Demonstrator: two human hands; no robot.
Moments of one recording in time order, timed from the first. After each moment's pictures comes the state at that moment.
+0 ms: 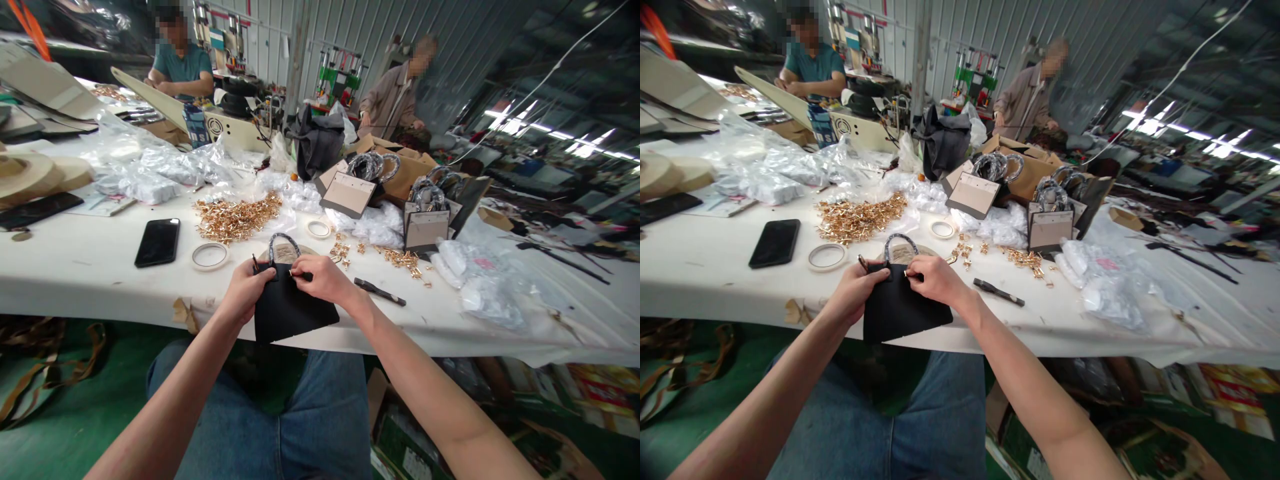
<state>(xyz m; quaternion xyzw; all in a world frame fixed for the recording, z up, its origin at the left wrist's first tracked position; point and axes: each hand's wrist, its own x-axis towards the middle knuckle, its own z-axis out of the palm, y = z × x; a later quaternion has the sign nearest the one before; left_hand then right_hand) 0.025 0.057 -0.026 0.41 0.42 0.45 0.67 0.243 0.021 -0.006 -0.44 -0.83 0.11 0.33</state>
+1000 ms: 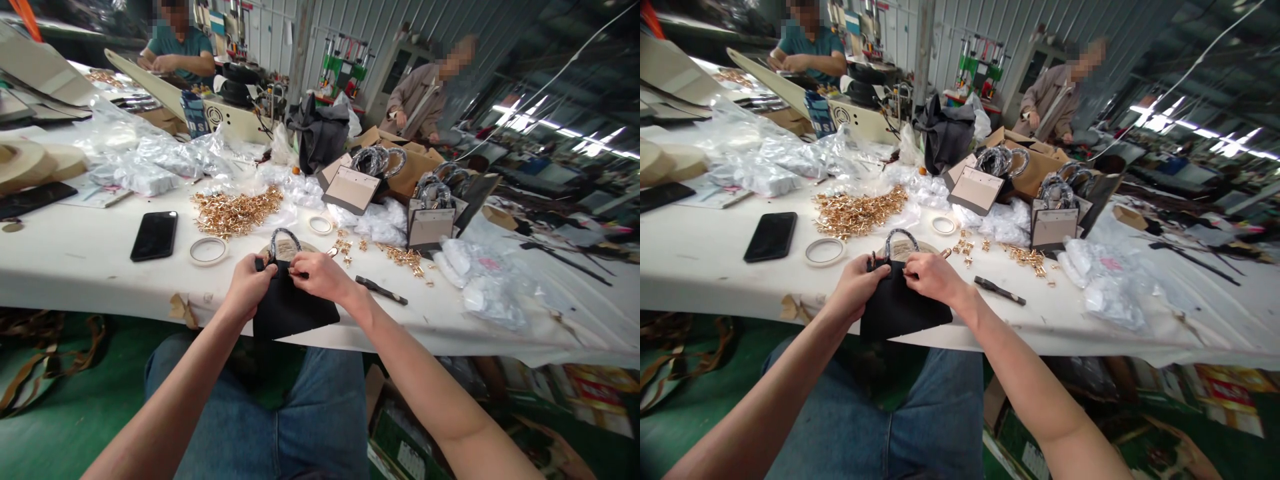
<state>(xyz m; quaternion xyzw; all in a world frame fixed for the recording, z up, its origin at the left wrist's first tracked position) 0.033 0.058 -0.027 0.51 0.49 0.45 0.54 0.240 0.026 -0.006 -0.45 -0.86 0.06 0.24</state>
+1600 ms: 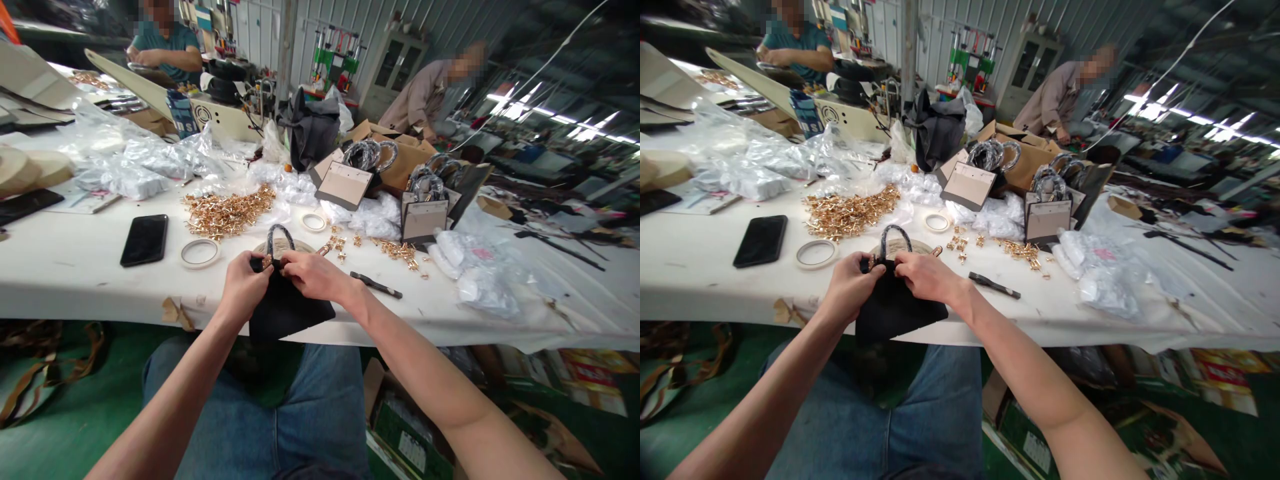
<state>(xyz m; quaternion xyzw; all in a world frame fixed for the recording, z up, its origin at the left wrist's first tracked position) 0.040 0.049 -0.008 0.56 0.53 0.43 0.46 0.243 0.018 0.014 -0.43 -0.88 0.07 0.16</state>
